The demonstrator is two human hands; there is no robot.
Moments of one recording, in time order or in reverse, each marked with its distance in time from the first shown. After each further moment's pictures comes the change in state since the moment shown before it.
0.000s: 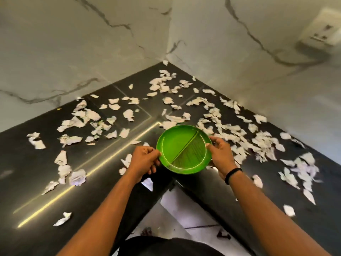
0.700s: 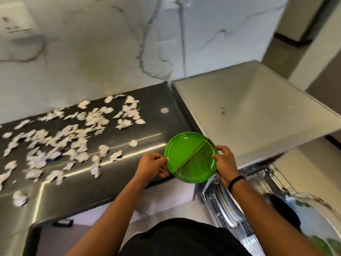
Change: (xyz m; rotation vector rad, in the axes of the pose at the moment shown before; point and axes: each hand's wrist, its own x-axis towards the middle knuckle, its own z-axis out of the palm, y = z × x) left_hand -0.233 -0.035 0.406 0.556 -0.919 0.085; right_hand -0.321 0.264 -0.351 0.479 1.008 0.302
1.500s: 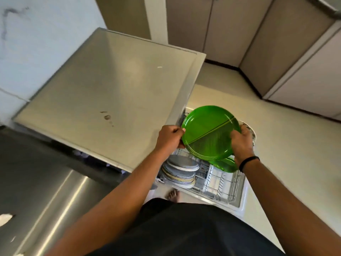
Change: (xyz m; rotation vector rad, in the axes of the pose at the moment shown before) left_hand 0.076 0.084 0.352 0.359 -0.733 0.198; right_hand 0.015 0.085 -0.257 0.340 0.901 0.221
